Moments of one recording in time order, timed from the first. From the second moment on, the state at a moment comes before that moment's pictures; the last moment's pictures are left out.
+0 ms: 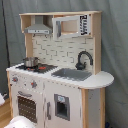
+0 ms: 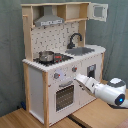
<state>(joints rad) -0.45 -1.50 1.56 -2.34 -0.14 2.77 0.15</state>
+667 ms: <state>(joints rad) -0.53 -1.51 1.57 -2.28 -0.14 2.77 0.35</state>
